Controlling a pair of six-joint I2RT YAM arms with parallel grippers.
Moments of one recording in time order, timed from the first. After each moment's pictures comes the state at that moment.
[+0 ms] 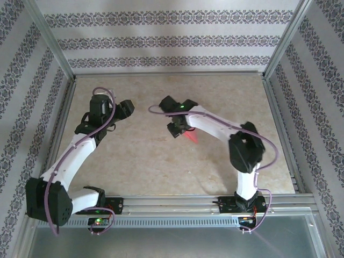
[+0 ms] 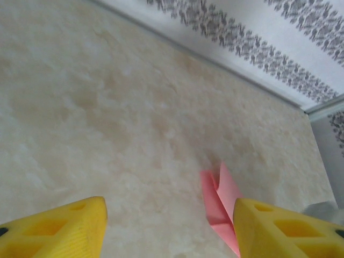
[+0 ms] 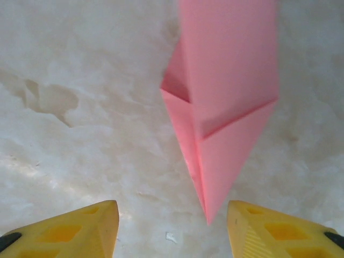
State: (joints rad) left arm -0.18 1.22 0.90 -0.22 0.18 -0.61; right arm 0.71 1.84 1.53 -0.97 0.19 0.17
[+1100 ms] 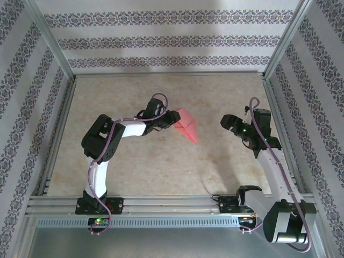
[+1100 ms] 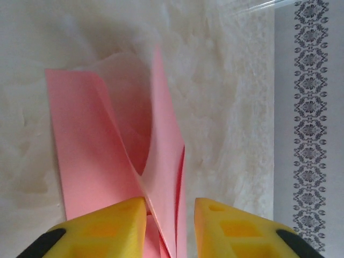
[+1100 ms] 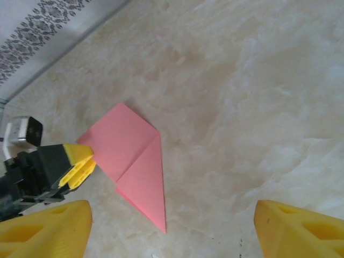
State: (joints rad) left arm -0.49 2.05 1.17 0.30 0.43 -0.99; right arm -0.07 0.99 0.71 -0.40 -0.40 0.50
